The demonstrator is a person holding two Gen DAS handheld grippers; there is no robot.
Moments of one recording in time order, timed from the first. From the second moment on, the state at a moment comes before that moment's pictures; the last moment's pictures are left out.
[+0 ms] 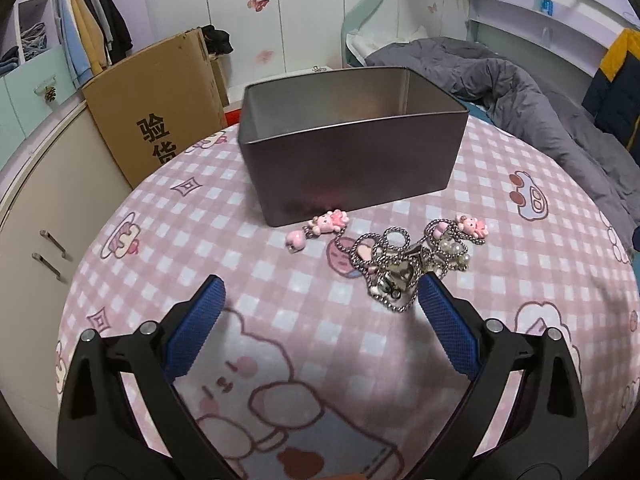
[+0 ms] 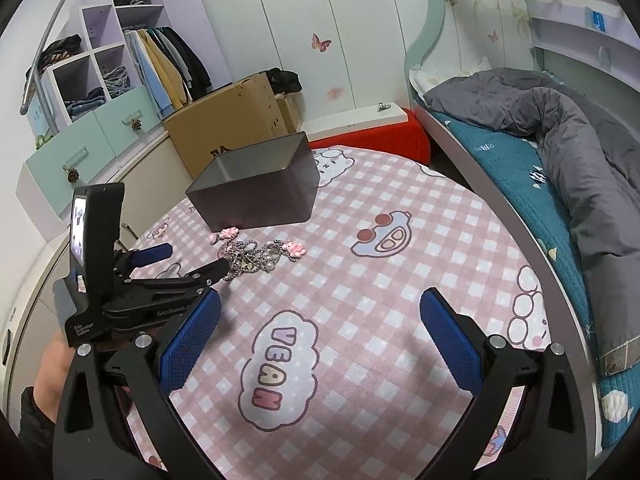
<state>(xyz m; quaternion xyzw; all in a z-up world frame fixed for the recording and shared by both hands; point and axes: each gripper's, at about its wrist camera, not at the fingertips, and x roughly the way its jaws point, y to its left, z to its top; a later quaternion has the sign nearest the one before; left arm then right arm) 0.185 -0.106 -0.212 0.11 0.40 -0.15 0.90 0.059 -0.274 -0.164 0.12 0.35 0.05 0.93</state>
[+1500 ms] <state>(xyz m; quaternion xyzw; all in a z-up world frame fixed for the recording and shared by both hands) 0.141 -0.019 -0.176 -0.02 0.36 -0.24 0.90 0.087 -0.240 -0.173 0.08 0.38 0.08 0.92</state>
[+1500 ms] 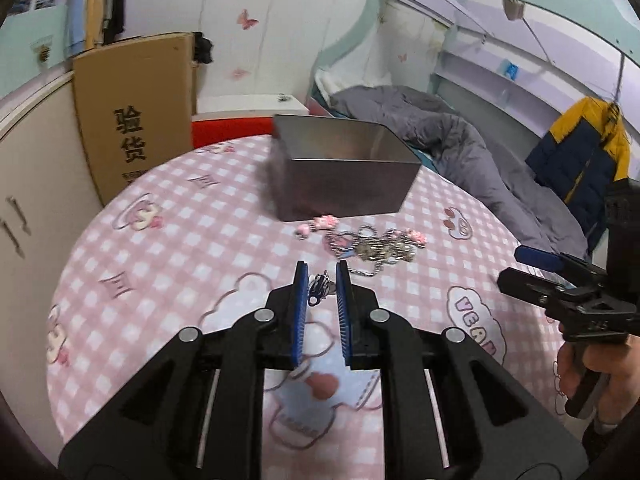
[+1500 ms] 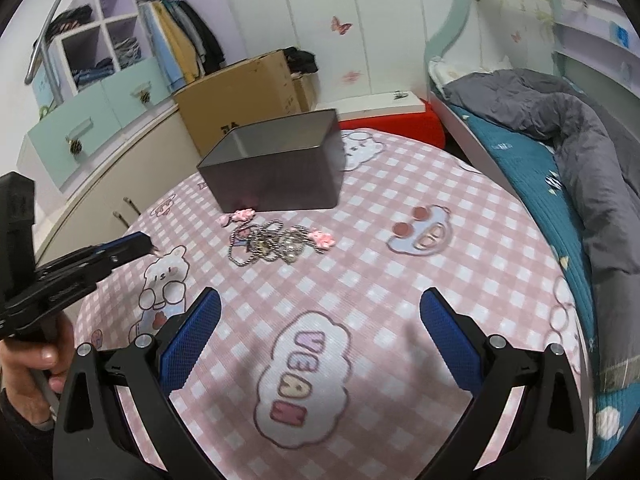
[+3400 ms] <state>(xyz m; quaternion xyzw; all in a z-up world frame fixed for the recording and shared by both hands) 0.132 -0.001 -0.153 -0.05 0.31 -0.23 0.92 0.096 -0.233 -0.082 0.10 0.30 0.31 0.90</state>
